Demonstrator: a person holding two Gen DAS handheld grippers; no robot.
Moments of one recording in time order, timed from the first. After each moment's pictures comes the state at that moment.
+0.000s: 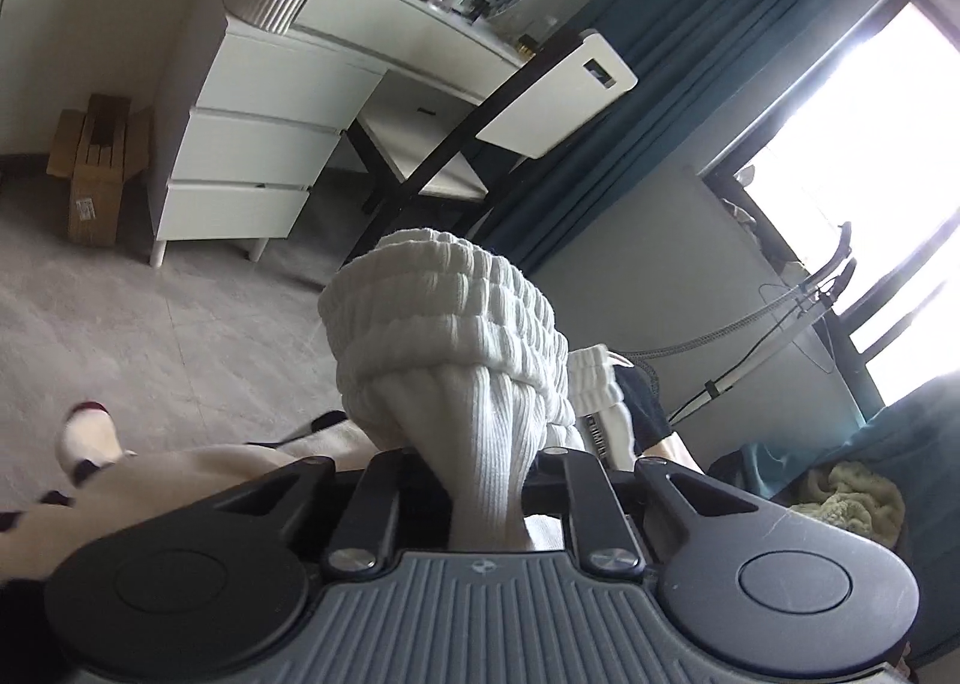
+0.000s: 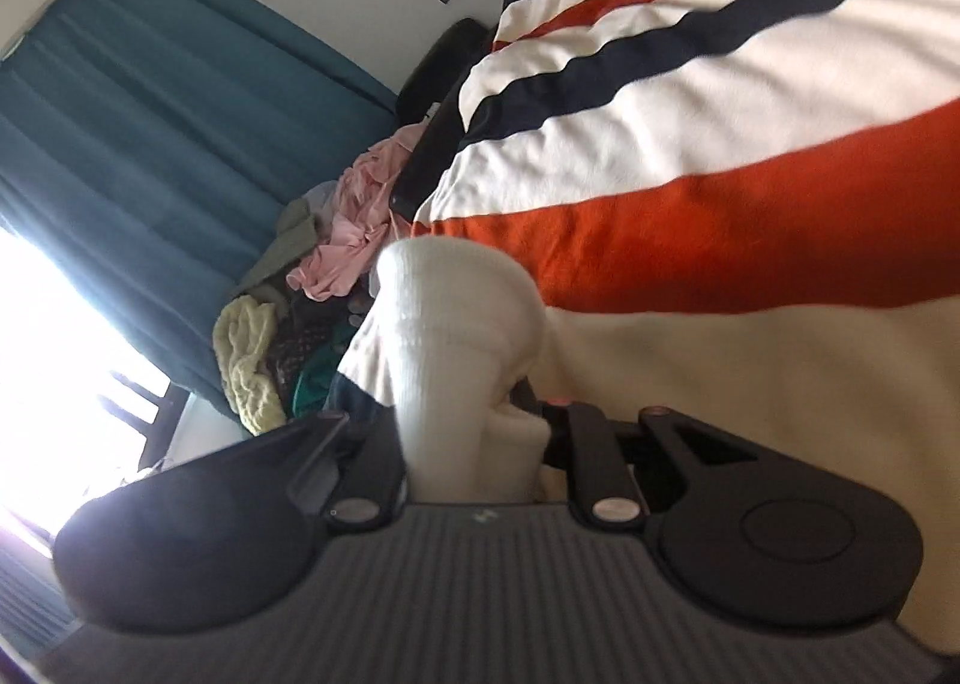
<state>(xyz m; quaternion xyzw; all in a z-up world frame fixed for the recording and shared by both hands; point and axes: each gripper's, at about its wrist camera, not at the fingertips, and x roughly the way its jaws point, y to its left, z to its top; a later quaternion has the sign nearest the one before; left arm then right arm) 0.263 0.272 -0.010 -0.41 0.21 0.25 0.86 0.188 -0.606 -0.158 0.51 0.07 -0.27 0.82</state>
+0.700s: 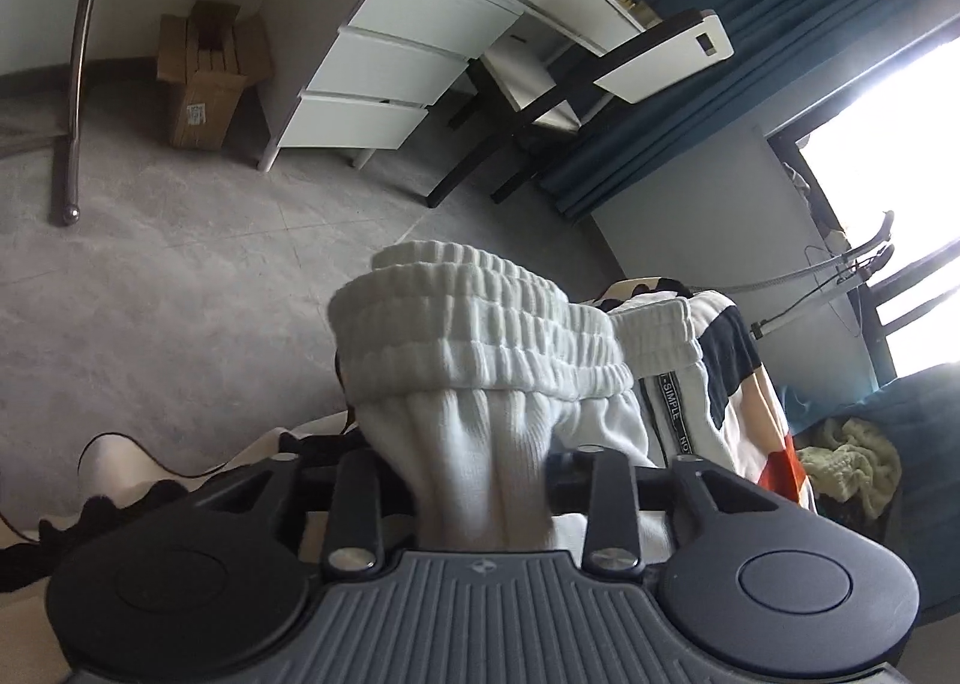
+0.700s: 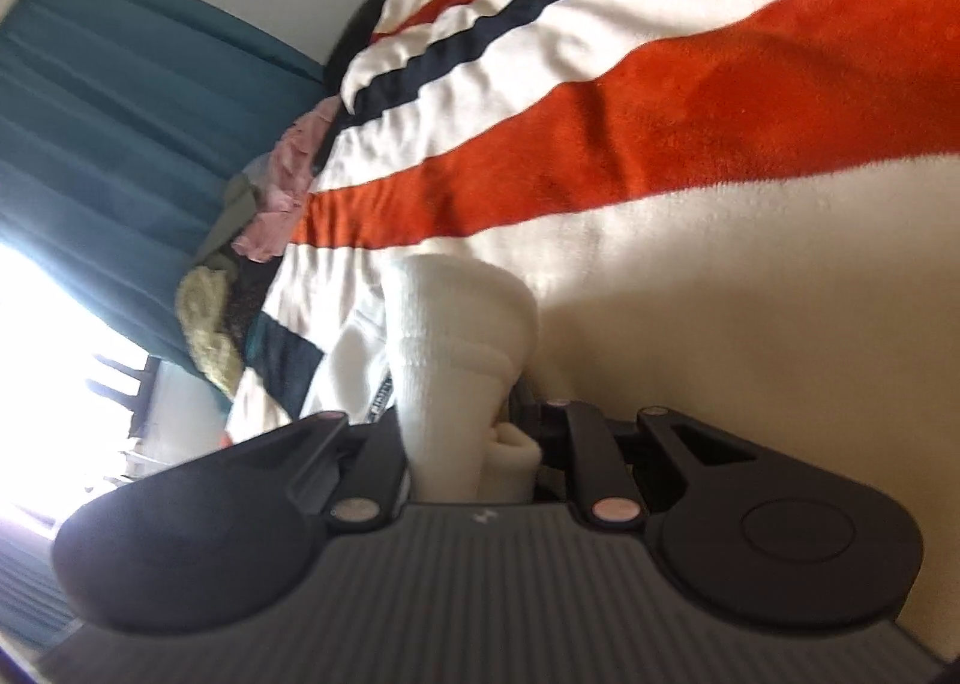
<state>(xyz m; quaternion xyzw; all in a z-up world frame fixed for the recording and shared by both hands) 0.035 0.362 -0.056 -0.46 0.28 0.22 0.81 0.001 -0.584 -0.190 0.55 0.13 -0.28 0.78</state>
